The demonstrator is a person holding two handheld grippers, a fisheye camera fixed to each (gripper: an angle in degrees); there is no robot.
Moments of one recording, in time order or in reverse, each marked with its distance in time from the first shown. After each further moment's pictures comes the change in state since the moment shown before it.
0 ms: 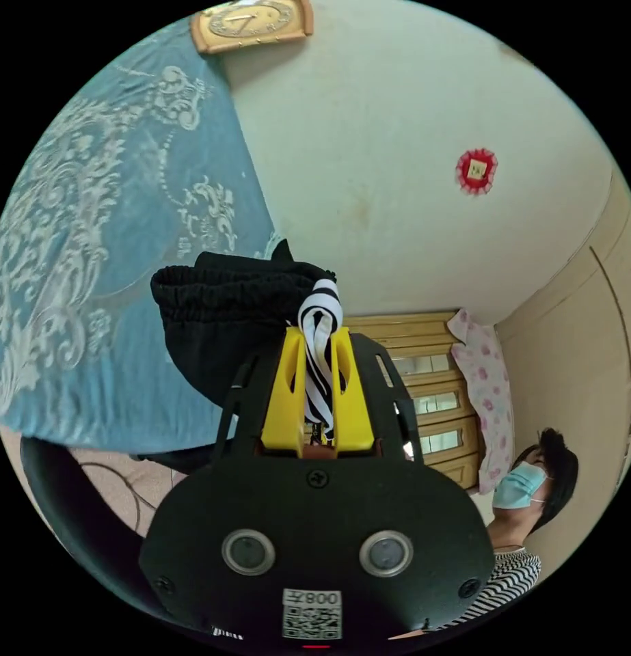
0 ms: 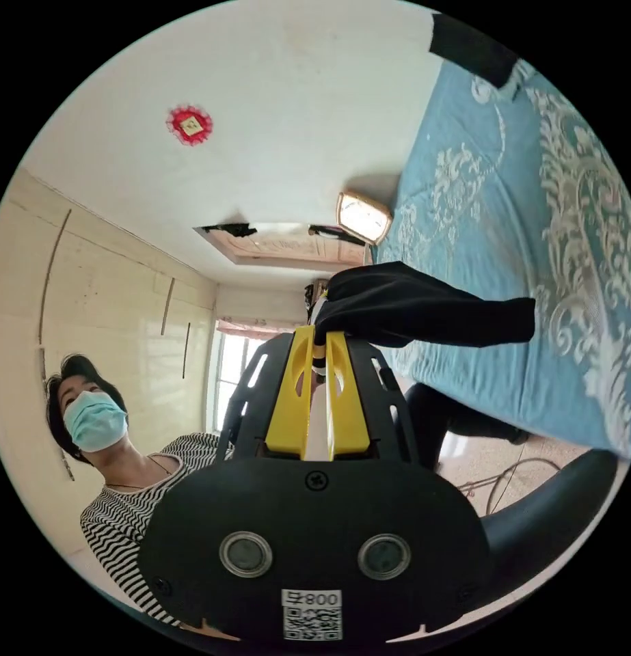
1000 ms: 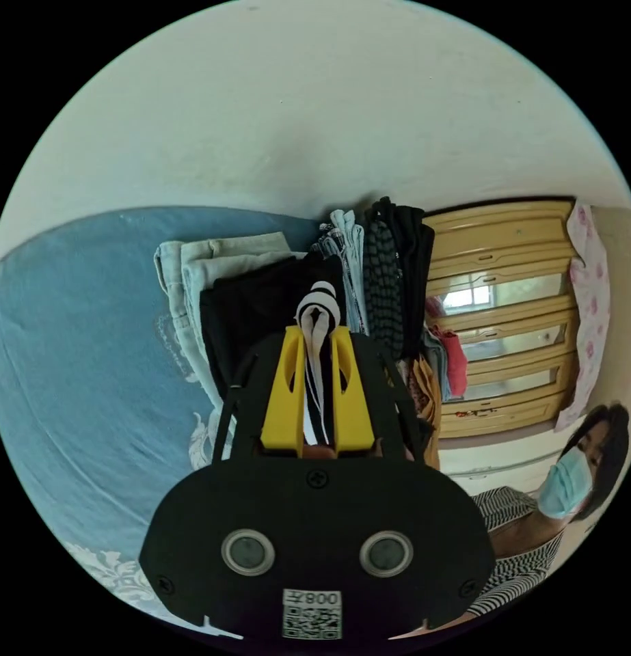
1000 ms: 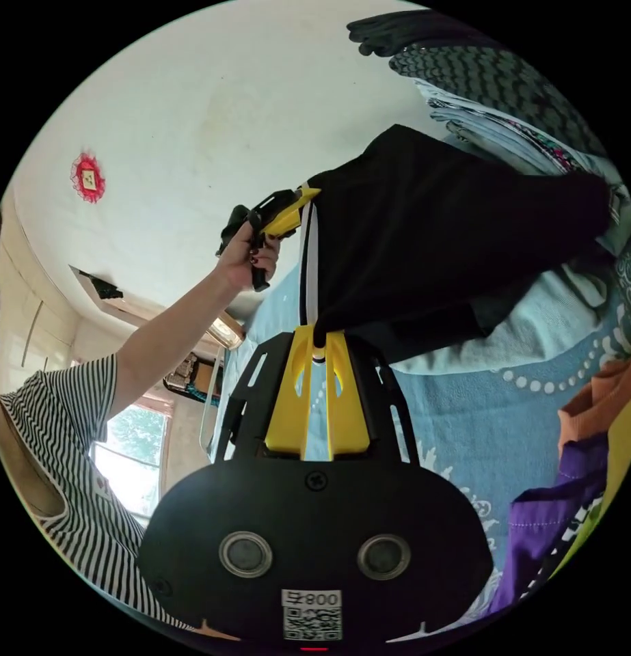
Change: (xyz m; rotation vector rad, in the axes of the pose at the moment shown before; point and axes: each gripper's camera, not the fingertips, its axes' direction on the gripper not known) left arm 0.112 -0.577 0.891 -0.690 -0.333 0.356; right arm 0.150 -0.351 -0.198 0.263 0.652 -0.131
